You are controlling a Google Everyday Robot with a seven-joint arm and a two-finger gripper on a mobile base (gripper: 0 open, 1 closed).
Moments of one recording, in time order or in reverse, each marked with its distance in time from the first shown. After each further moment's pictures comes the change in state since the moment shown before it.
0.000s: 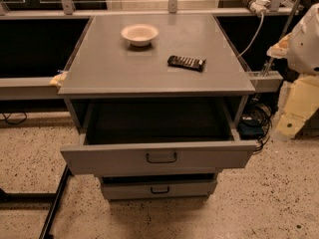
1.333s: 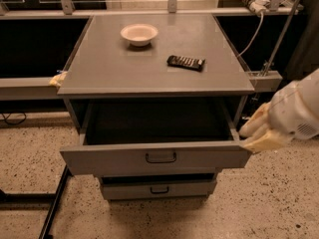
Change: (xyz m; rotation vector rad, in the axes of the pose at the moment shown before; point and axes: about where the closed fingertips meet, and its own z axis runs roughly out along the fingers) arm 0.021 0.033 0.107 -0.094 -0.202 -0.028
